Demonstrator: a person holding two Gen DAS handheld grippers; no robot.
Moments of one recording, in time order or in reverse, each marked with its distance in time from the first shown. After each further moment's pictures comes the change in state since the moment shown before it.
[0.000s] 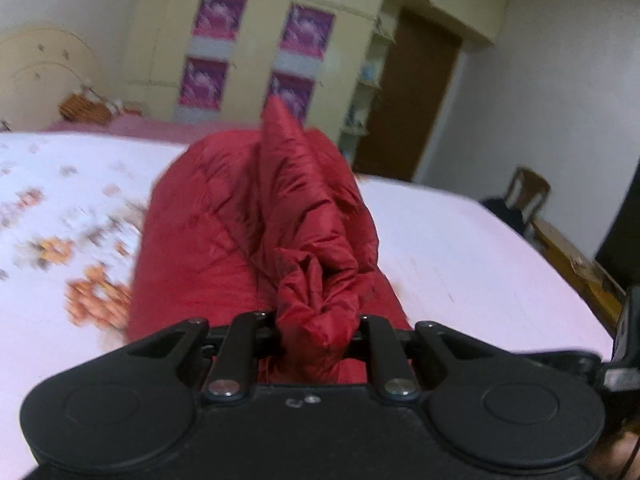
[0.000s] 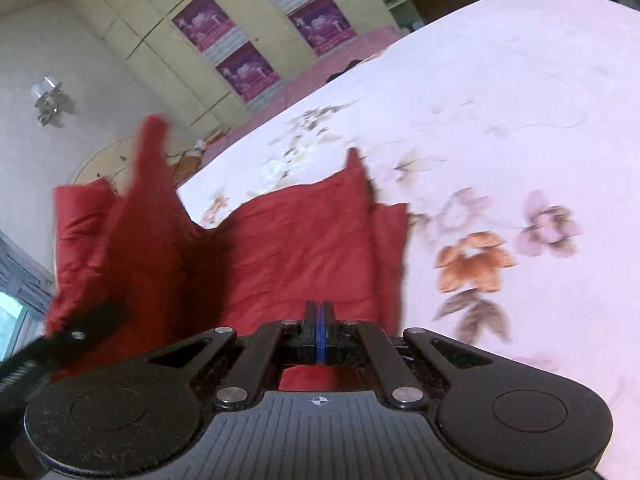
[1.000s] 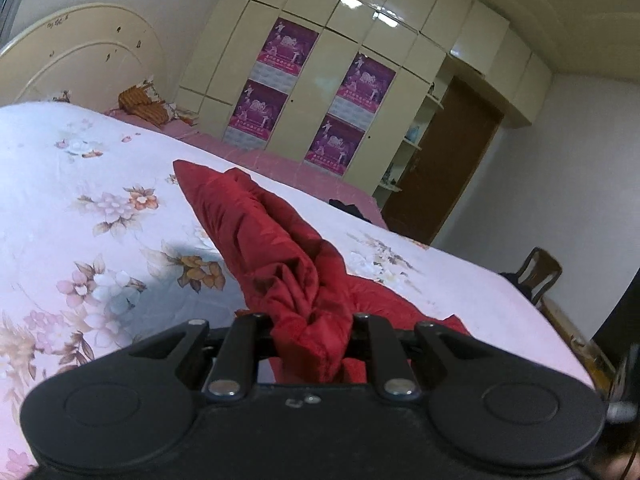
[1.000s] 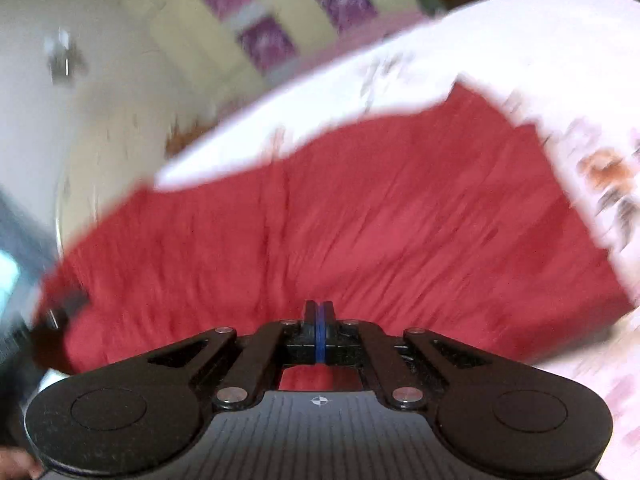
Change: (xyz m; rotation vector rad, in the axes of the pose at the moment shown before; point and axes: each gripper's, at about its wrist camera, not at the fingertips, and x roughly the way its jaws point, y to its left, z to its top) left arm -0.096 0.187 -0.003 -0.191 -0.168 0.027; right arm 0.044 0.109 -0.045 -0.027 0.028 0.016
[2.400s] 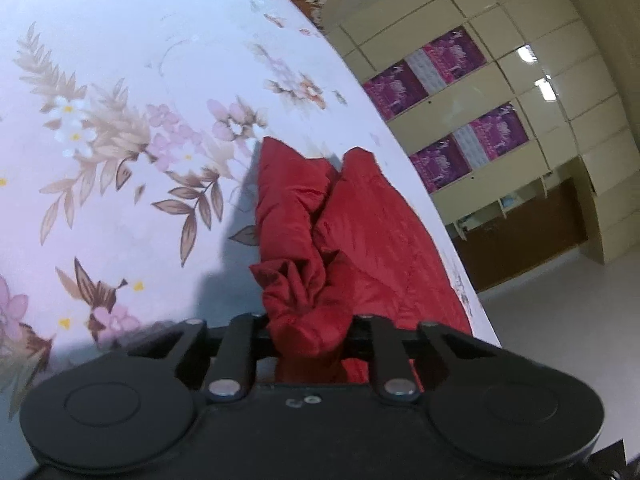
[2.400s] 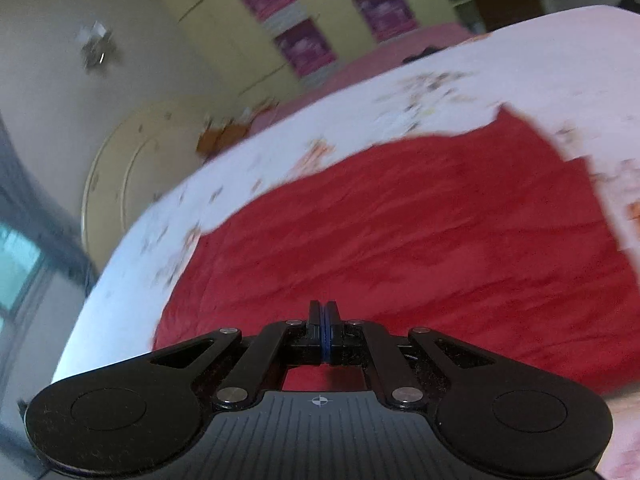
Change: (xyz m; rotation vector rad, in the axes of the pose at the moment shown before) left arm 0.035 0.122 -0.065 -0.618 0.075 0.114; right arm 0.031 0.051 0.003 -0.145 0.050 0.055
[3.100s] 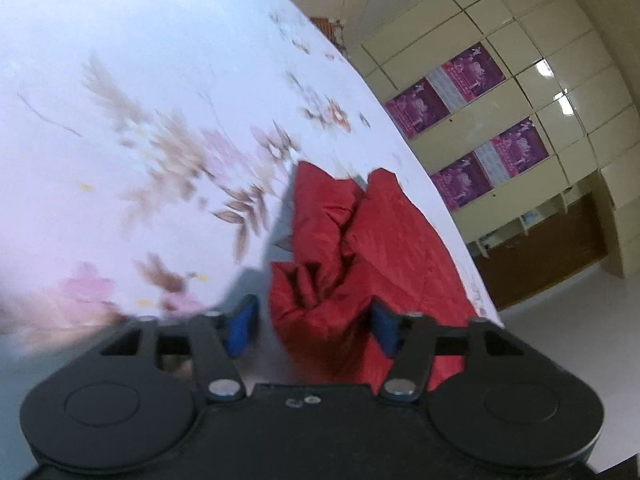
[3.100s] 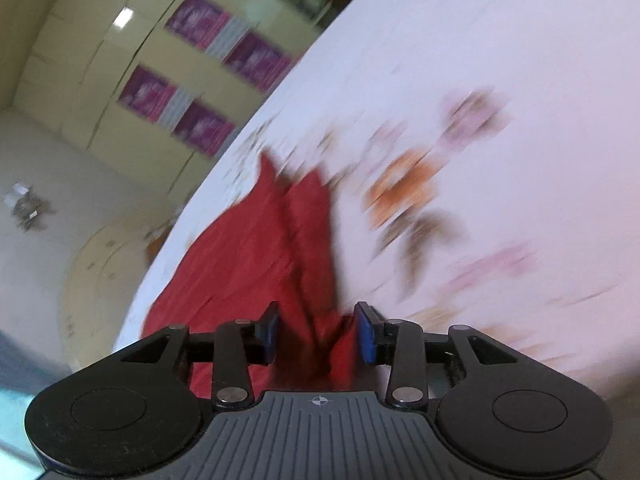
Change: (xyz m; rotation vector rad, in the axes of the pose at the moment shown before) left arm -0.040 0.004 -0.008 -0.013 -0.053 0.089; right arm -0.111 -0.214 -0.017 0.509 -0.254 -0.112
